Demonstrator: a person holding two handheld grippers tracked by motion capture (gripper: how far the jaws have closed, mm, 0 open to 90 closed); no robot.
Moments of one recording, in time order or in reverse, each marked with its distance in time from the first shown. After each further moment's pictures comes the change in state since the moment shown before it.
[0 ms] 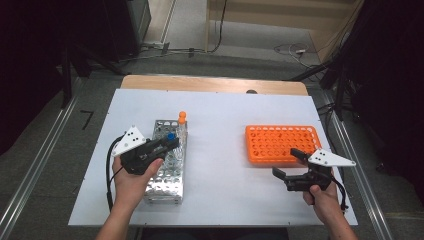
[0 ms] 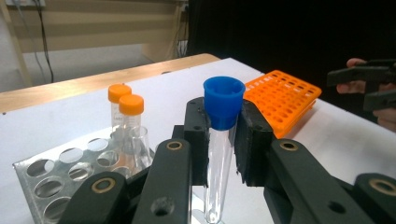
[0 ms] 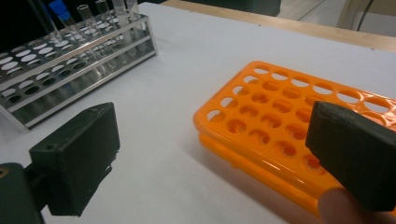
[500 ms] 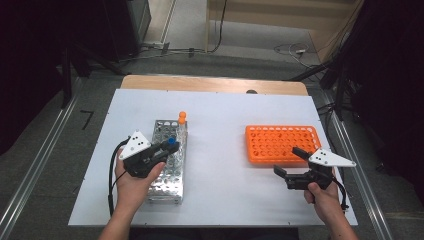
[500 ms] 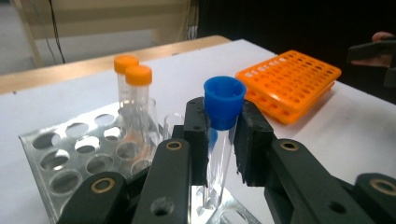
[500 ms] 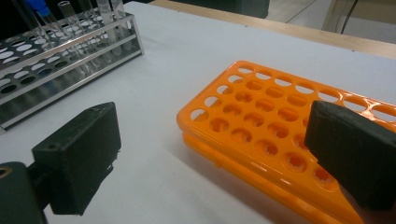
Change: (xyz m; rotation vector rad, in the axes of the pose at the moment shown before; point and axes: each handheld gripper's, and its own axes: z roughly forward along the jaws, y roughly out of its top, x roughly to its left) left arm 0.001 -0.015 0.007 0.051 0.032 -0.008; right arm -0.002 -0.002 0.002 -0.004 -0.035 -0.019
